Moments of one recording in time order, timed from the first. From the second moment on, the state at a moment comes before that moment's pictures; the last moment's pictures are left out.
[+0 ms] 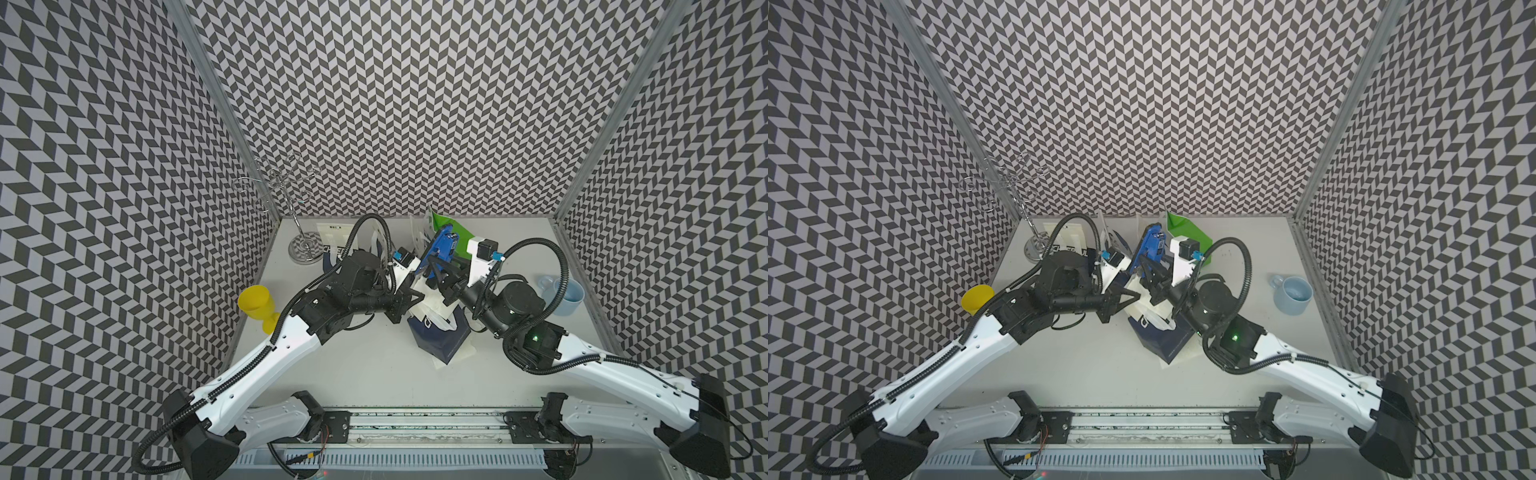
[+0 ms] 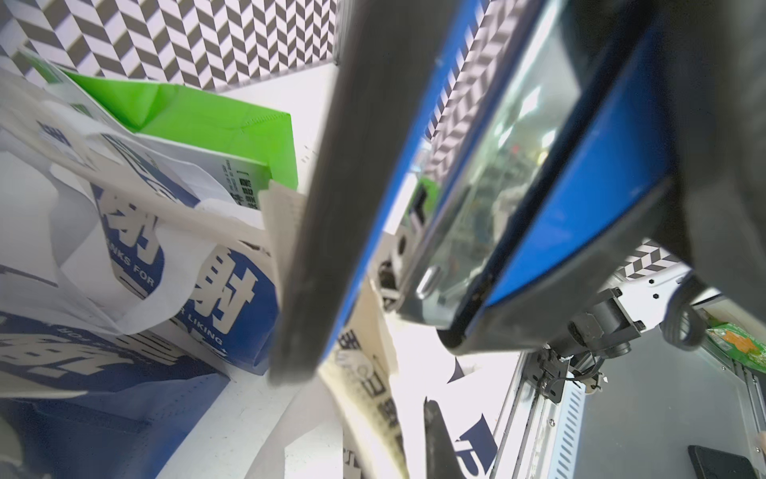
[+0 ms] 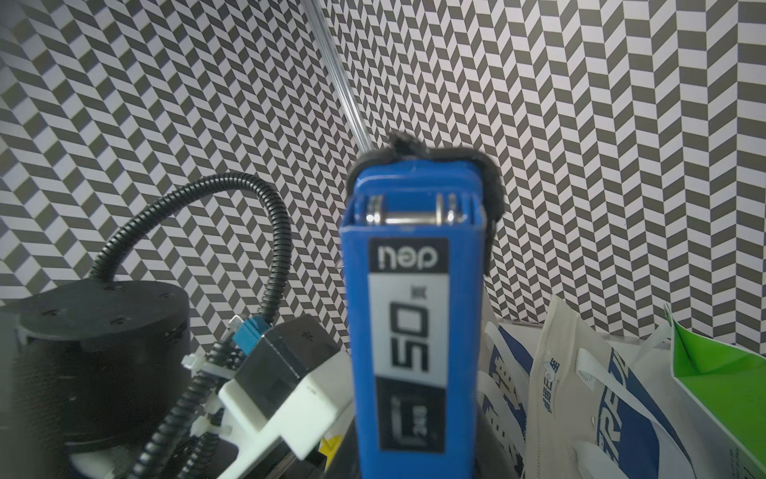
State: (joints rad) left arm -0.72 1.10 1.11 -0.50 0.42 -0.15; right arm 0.98 1.08 0.87 0.38 0.26 0.31
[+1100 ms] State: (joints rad) left arm -0.73 1.12 1.08 -0.42 0.41 -0.12; right arm 0.98 1.06 0.86 0.34 0.25 0.29
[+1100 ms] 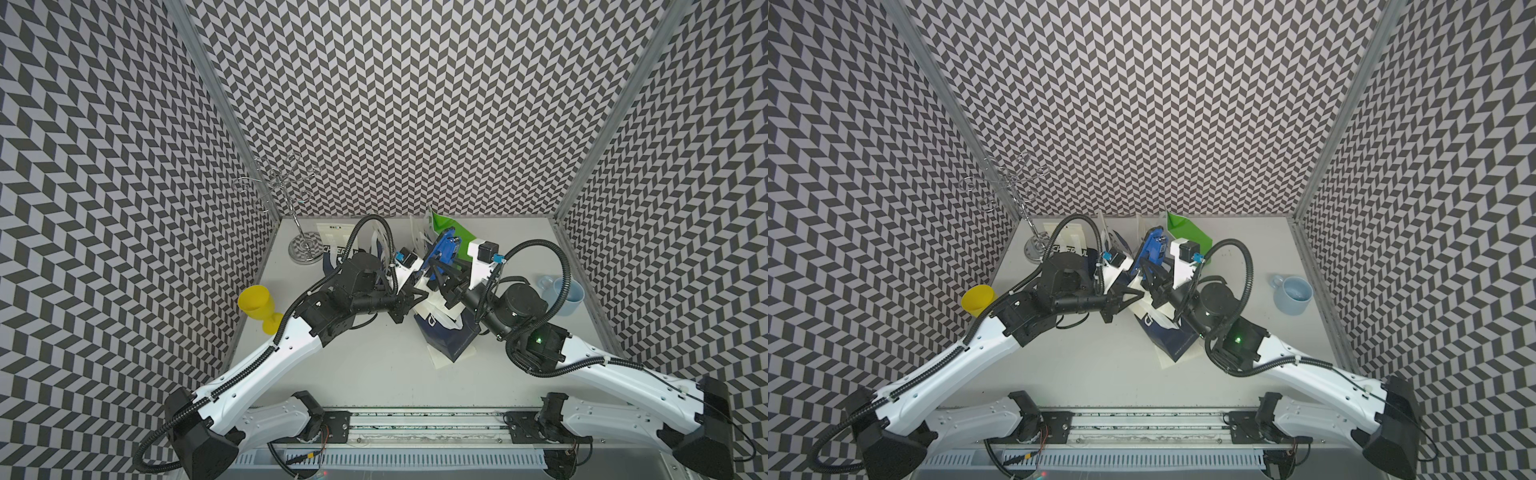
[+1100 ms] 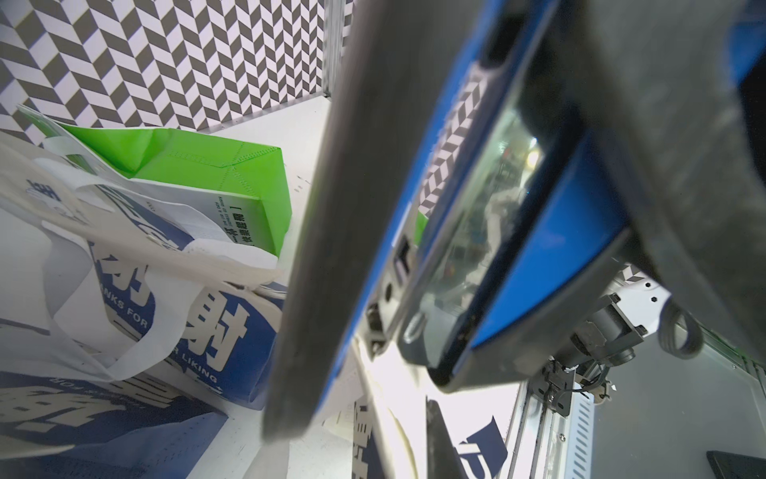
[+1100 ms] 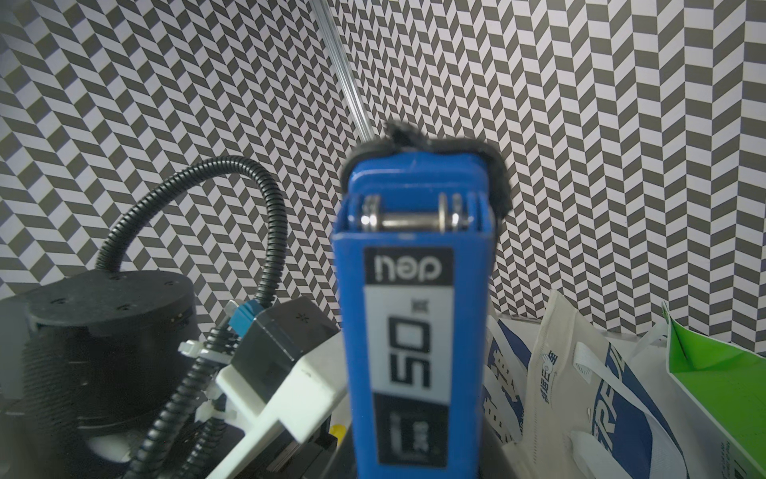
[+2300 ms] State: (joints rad) left arm -0.77 1.04 0.99 -0.38 0.20 0.09; right arm 1.04 1.14 0.92 0.10 0.34 0.18
